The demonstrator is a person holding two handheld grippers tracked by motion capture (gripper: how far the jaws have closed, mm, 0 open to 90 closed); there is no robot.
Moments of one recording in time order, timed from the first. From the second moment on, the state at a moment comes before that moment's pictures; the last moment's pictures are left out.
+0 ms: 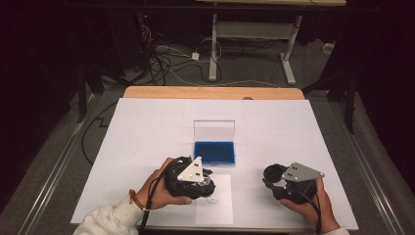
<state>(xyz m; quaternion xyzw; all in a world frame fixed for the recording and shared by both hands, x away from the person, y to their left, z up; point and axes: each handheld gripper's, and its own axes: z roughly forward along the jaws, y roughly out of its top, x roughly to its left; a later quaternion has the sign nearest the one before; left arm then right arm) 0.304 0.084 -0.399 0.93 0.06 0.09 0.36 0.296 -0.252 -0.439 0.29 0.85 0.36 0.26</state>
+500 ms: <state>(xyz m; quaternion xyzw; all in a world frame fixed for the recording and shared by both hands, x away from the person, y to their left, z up) 0.307 0.061 -0.426 0.94 0.05 0.09 0.33 0.294 -0.253 -0.442 0.29 0.85 0.35 0.25</state>
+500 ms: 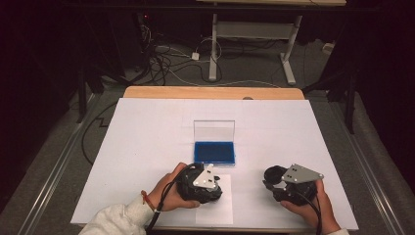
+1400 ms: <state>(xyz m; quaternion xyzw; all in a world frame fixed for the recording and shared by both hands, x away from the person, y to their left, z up) 0.307 0.053 -0.445 0.95 0.03 0.09 0.29 0.294 -0.253 -0.443 0.29 0.85 0.35 0.26</state>
